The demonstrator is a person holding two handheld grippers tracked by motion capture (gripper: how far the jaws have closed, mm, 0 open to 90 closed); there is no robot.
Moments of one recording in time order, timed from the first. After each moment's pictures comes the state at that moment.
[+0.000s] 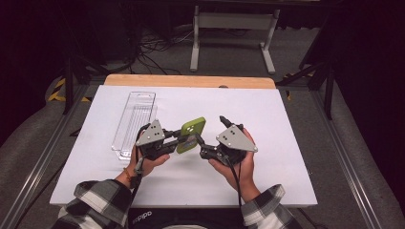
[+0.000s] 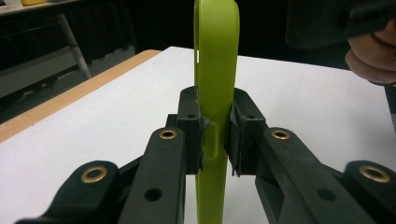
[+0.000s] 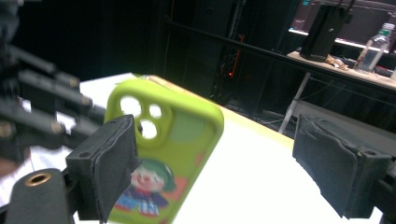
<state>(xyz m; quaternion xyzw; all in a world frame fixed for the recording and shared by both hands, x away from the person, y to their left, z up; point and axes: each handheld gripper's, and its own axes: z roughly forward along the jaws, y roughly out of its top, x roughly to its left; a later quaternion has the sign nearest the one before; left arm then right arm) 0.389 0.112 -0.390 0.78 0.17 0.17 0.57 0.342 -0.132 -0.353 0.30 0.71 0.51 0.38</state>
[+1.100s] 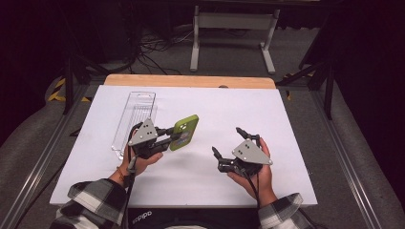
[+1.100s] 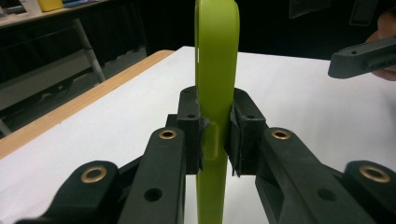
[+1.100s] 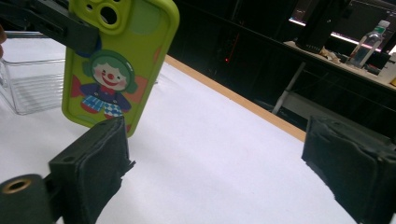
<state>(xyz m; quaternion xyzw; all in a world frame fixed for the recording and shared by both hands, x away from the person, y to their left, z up) 0.389 0.130 -0.386 0.78 0.17 0.20 0.57 0.328 -0.178 -0.383 0.28 0.73 0.47 0.40</state>
